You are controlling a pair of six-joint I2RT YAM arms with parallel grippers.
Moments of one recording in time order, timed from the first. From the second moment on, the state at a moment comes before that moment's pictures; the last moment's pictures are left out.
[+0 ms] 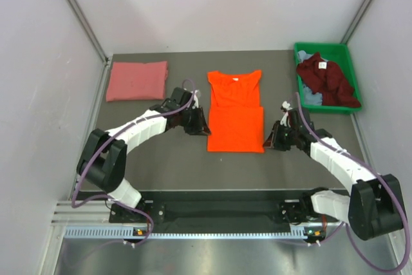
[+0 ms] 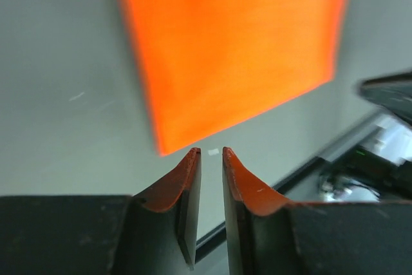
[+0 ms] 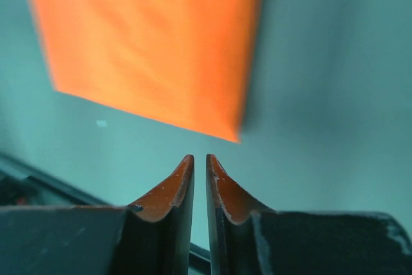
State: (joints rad) left arm -0.51 1.59 1.02 -0.37 0.38 -0.61; right arm 0.26 1.13 0.59 -0.40 -0.29 0.50
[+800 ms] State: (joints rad) left arm -0.57 1.65 0.93 -0.31 0.36 -0.66; right arm 0.27 1.25 0.61 -0.36 -0.28 0.50
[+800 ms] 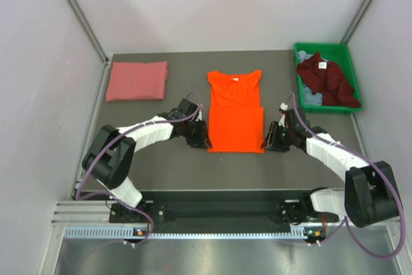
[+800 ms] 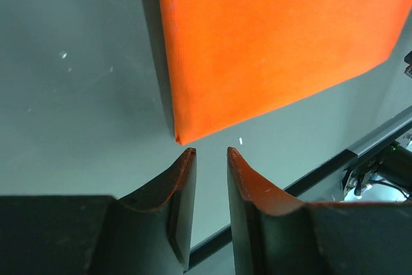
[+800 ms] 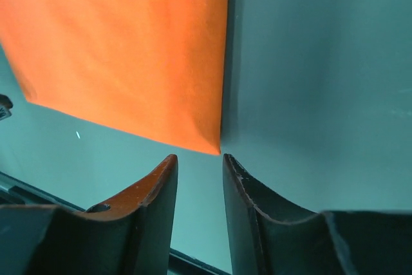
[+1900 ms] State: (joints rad) left arm -0.50 1.68 0.80 -0.15 0.45 -0.74; right arm 0.27 1.32 0.50 -0.18 -0.30 0.68
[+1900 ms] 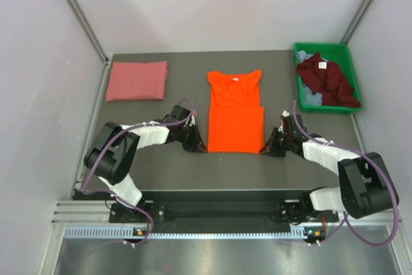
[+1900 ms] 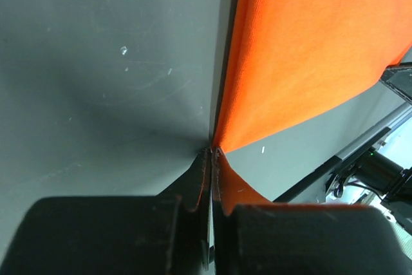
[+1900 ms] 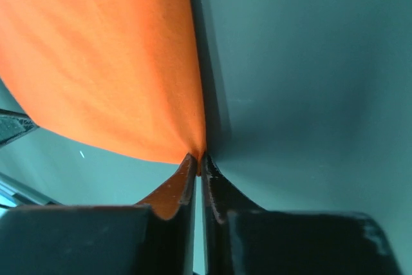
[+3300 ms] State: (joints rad) left arm -0.59 1.66 0.71 0.03 0.44 -0.84; right arm 0.27 1.15 0.44 -0.28 -0.25 0.61
